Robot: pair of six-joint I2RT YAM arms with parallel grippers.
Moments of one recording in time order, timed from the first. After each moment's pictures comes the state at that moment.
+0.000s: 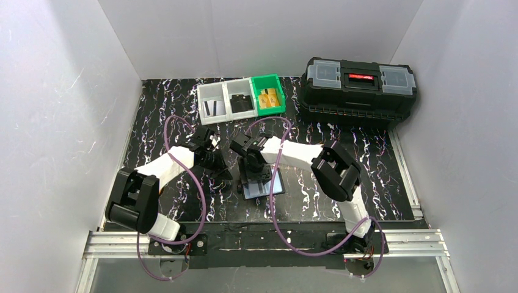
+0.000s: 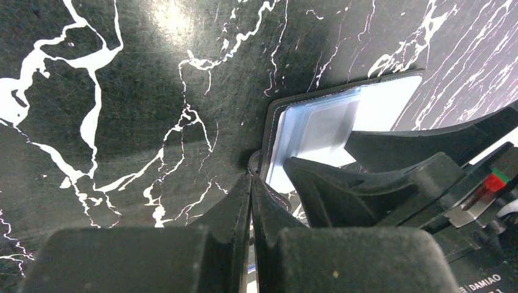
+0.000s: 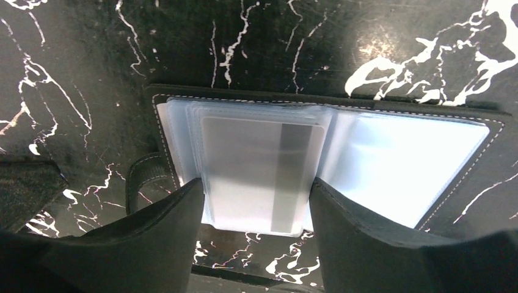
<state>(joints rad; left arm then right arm) -0.35 1.46 0.83 -0.57 0.35 -0.71 1.00 2.07 1.56 -0.86 0.04 0.75</state>
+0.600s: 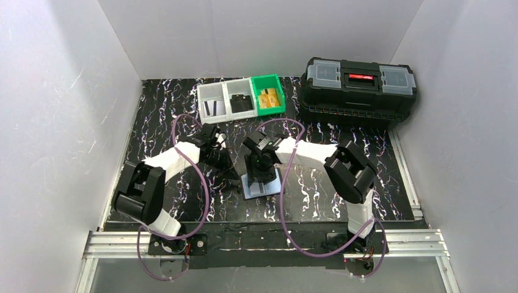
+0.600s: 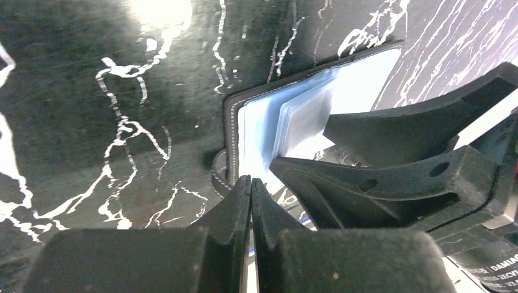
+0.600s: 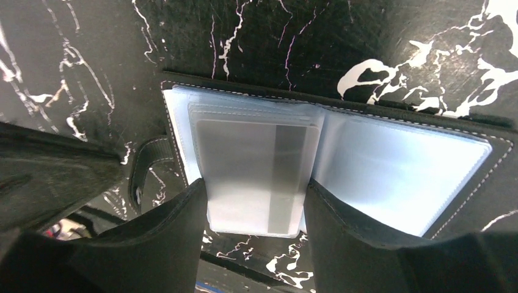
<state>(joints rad) -0.37 1.54 0.87 -0.56 0.47 -0.68 0.95 1.96 1.39 -0.69 -0.08 0.73</state>
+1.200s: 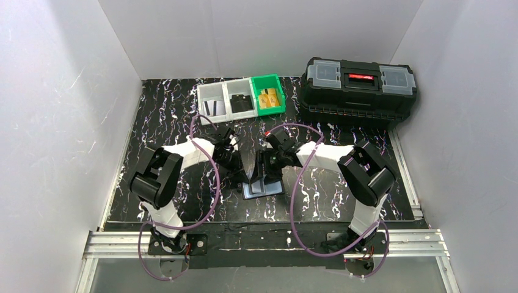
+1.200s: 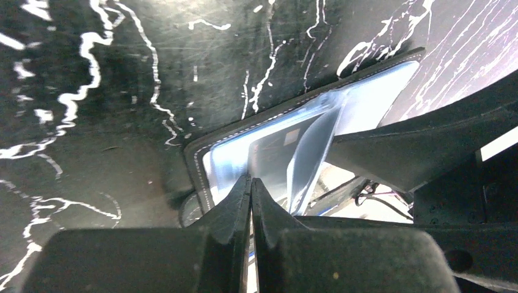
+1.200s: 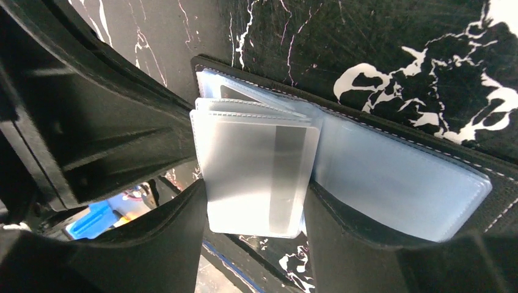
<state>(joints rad) -0.47 1.73 0.95 -0.52 0.49 -0.70 0.79 1.81 1.05 -0.28 -0.43 0.77</state>
